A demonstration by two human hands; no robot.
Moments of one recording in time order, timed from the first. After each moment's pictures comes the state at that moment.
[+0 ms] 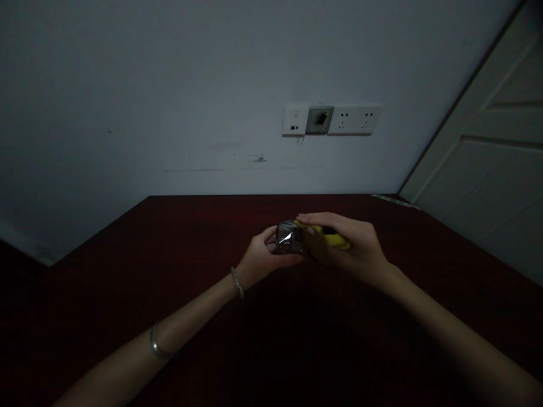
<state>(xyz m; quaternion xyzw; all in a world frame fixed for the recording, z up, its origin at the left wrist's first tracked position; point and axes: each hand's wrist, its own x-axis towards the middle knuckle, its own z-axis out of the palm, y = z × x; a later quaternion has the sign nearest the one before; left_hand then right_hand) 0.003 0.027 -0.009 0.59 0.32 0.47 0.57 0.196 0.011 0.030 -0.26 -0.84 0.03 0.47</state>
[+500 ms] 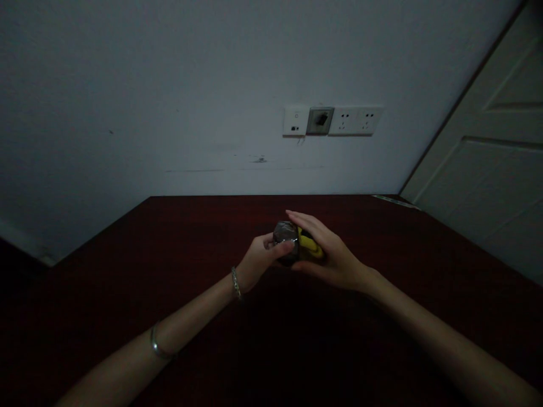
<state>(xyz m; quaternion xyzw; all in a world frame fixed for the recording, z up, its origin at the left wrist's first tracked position) 0.000 0.023 -0.009 0.53 0.33 0.45 0.64 0.183 0.018 0.015 -0.23 -0.88 0.10 0.40</state>
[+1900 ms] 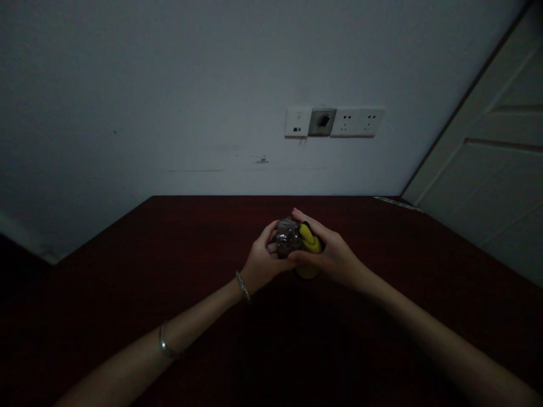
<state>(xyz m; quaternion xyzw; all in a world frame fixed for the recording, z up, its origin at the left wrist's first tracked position) 0.006 0.029 -0.029 0.57 0.29 0.54 0.55 0.174 0.021 0.010 -0.36 -0.78 0.26 0.44</state>
